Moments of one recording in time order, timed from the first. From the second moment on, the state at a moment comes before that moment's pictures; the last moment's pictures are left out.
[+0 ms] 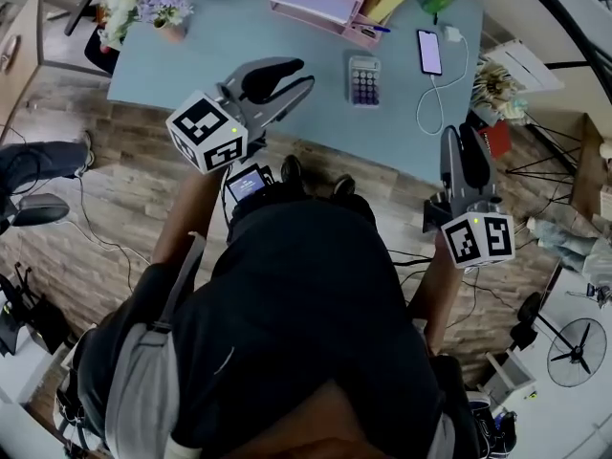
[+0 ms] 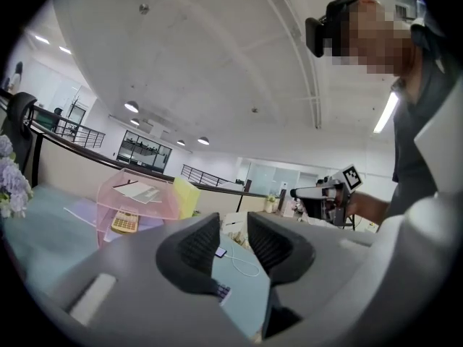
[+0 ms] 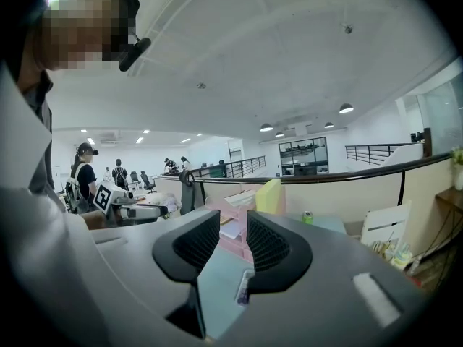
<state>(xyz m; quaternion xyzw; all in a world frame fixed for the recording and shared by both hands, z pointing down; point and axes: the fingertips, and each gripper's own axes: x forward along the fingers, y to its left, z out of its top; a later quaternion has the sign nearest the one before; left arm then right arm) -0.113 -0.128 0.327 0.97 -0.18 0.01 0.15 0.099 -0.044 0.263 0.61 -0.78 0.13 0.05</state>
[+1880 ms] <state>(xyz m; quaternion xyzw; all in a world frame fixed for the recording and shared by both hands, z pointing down) -0.004 -0.228 0.494 0.90 -0.29 0.12 0.29 0.173 -0.221 0.386 0.44 -0.86 0.23 0.09</state>
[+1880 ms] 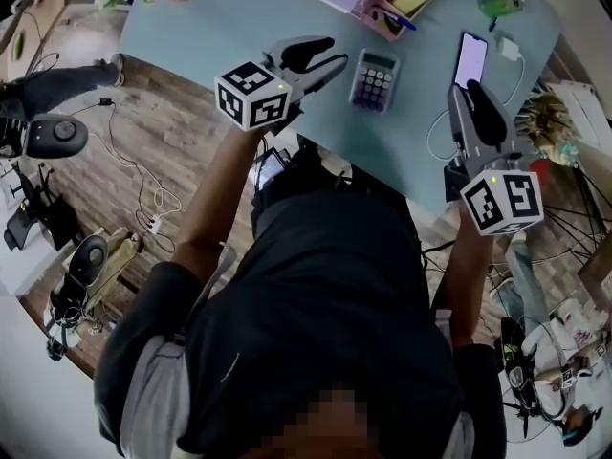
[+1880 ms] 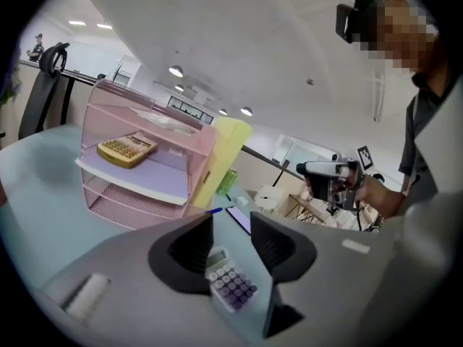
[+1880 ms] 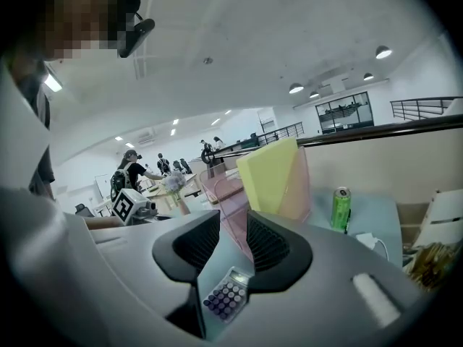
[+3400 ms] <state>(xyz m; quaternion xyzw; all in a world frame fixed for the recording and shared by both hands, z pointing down) 0.046 -0.253 0.685 0.84 -0.26 0.28 0.38 0.197 -0.223 0.471 0.44 -0.83 0.31 0.11</state>
